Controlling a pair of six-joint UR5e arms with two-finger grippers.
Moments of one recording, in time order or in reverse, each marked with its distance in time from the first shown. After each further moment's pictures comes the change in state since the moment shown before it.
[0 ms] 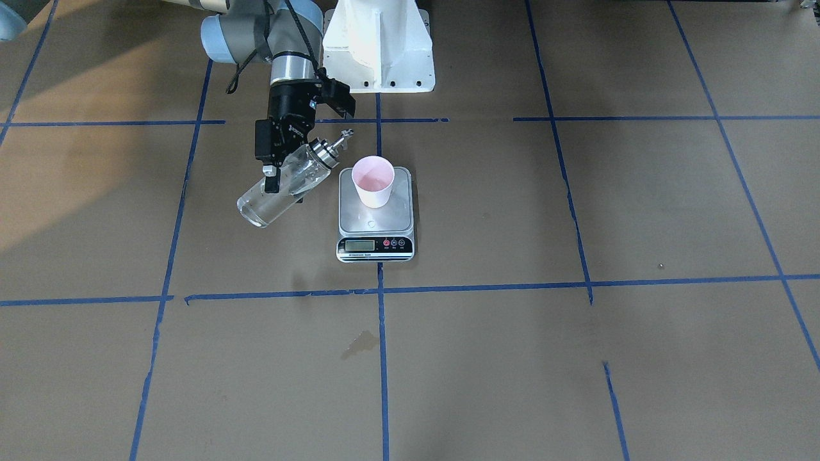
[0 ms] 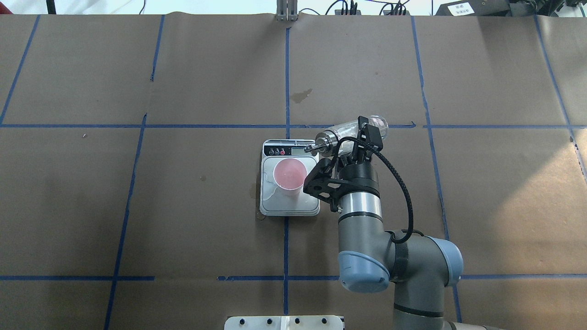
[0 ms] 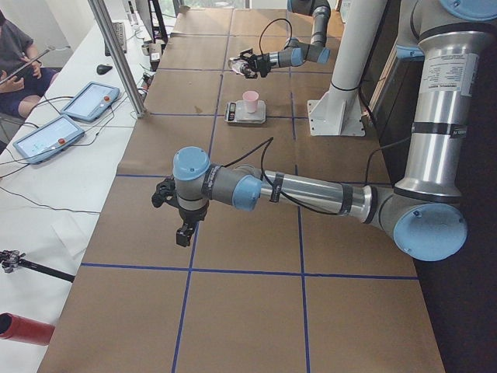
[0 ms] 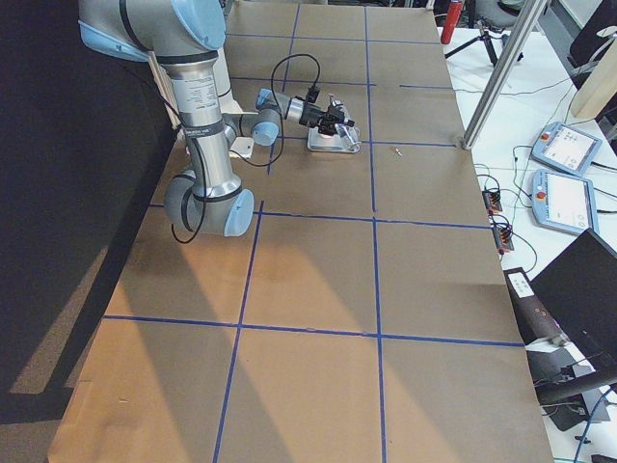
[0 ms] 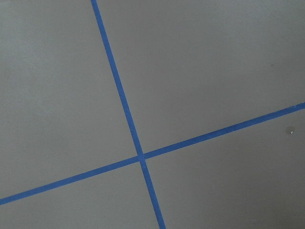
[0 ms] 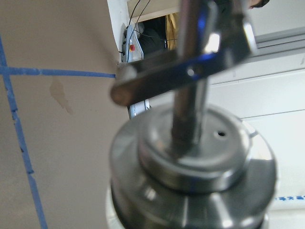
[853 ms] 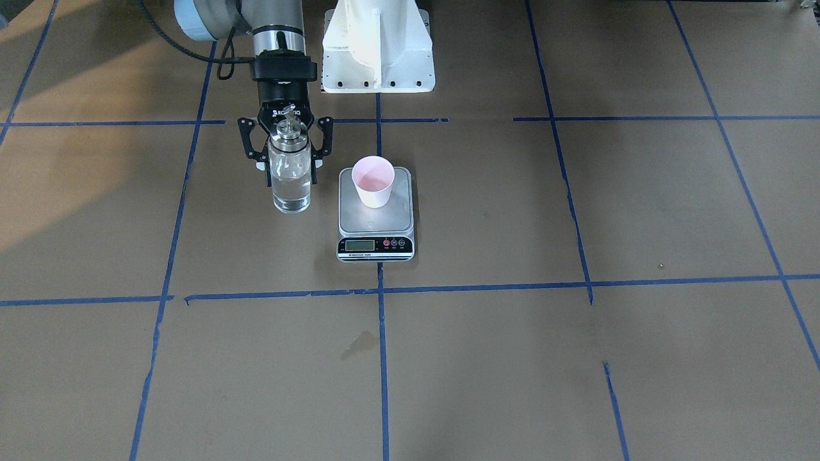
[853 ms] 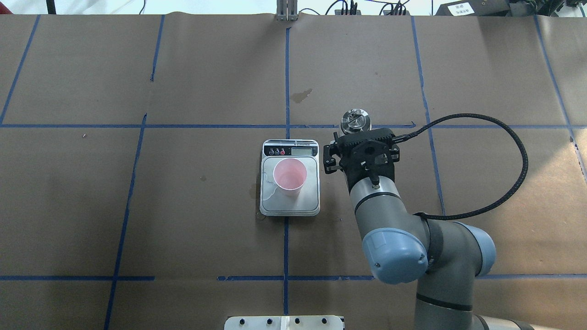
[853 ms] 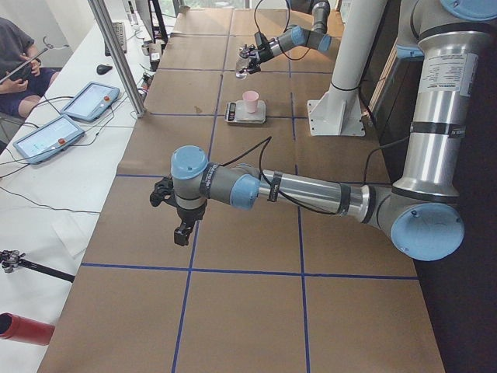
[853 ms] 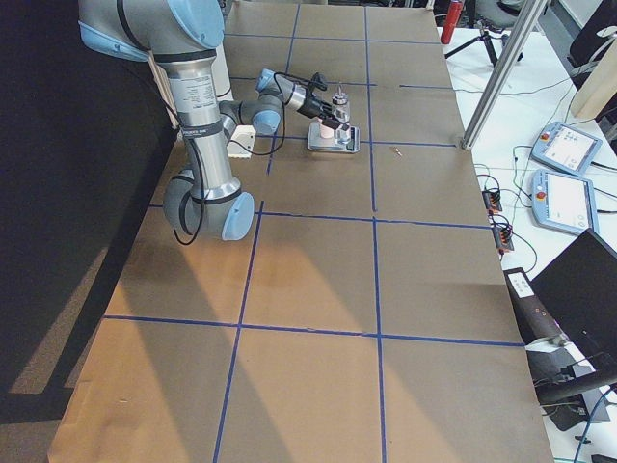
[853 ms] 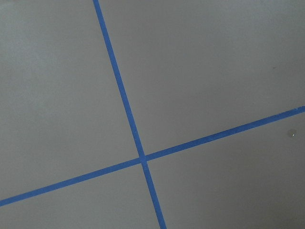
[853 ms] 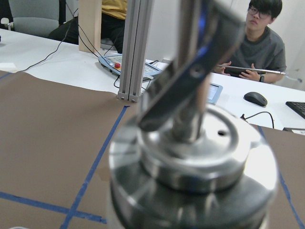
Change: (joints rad) left arm 0.000 -0.017 0.006 0.001 0.002 -0.002; right arm 0.060 -0.048 0.146 0.013 0.311 0.829
